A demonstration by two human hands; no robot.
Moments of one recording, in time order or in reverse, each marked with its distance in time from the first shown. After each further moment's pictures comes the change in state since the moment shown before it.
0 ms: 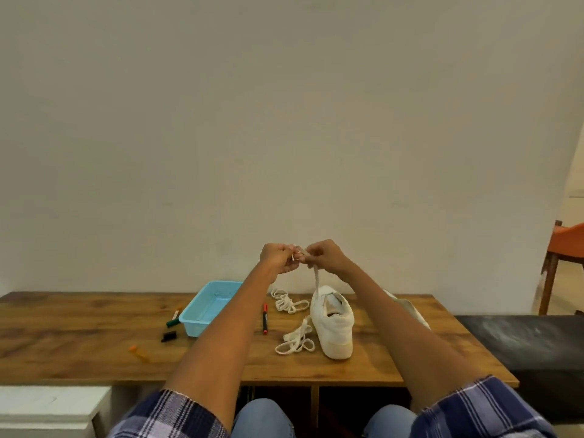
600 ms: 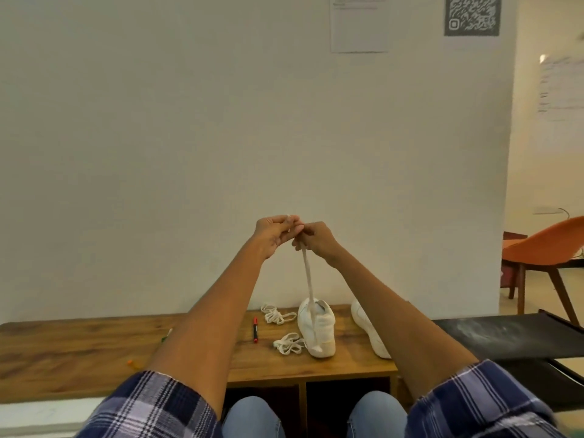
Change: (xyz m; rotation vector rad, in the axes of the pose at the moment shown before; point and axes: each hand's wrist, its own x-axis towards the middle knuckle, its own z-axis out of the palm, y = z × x) left_hand -0.097 0.074 0.013 -0.398 -0.257 0.213; right_hand -0.076 -0.083 -0.030 0.100 0.241 -0.161
